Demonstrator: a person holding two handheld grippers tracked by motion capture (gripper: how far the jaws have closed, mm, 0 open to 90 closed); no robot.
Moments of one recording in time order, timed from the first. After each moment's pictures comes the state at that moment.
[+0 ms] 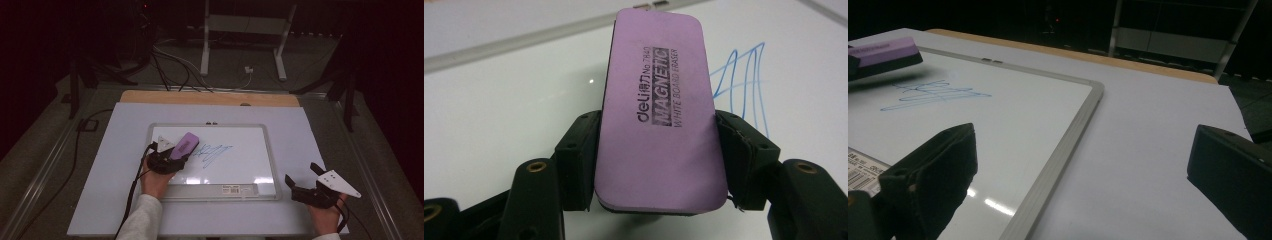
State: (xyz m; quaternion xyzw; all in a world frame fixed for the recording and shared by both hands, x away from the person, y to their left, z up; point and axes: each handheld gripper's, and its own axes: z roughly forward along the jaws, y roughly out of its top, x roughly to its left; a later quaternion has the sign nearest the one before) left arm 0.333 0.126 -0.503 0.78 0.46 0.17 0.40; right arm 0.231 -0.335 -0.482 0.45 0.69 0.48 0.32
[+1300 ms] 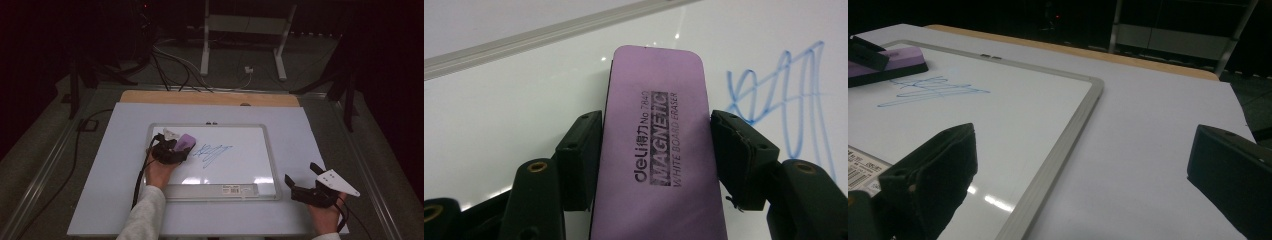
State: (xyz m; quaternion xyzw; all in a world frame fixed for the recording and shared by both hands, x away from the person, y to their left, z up) left arm 0.370 0.121 -0.507 0.78 0.49 0.17 0.36; right arm 0.233 -0.335 -0.484 0.45 0.69 0.47 0.32
